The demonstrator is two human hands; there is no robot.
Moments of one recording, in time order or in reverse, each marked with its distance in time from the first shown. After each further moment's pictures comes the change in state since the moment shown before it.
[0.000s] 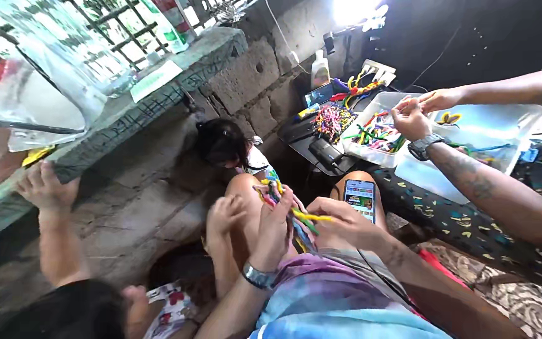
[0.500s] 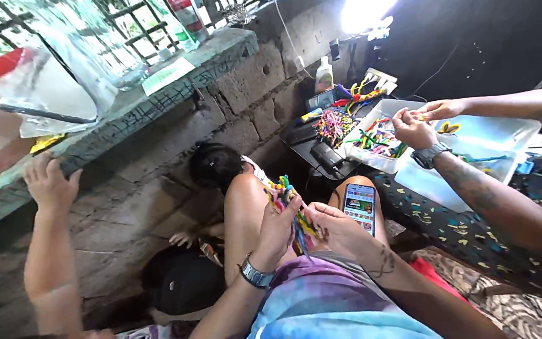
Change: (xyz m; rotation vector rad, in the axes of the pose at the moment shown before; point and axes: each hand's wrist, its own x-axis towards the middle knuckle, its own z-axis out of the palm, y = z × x) left_hand -0.007 0.001 -0.002 0.024 -0.011 0.021; right_hand 0.007 -0.014 0.028 0.668 0.104 0.402
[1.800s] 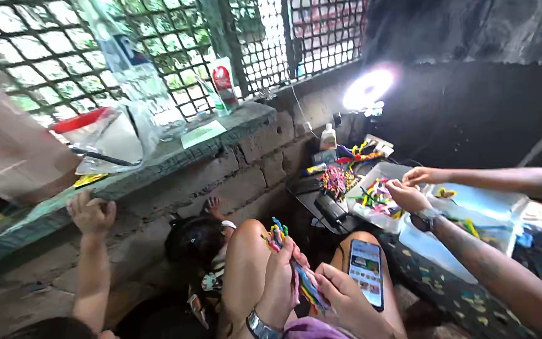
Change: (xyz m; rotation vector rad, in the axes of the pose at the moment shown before) left_hand 0.017 -0.015 0.009 -0.316 0.126 -0.186; right_hand -0.013 0.016 -0.006 -0.650 0.164 -0.244
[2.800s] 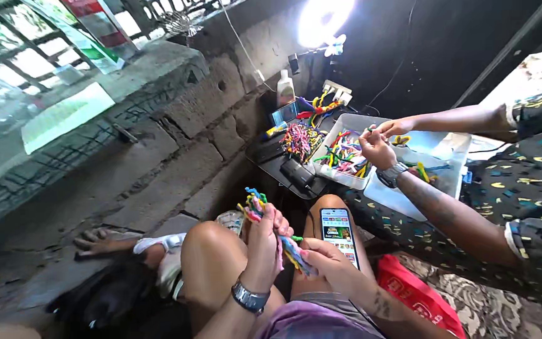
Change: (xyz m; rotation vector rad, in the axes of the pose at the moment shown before) left_hand 0.062 -0.002 0.021 -0.056 -0.147 -0.108; right_hand 0.022 0.008 -0.018 0.278 0.062 0.190
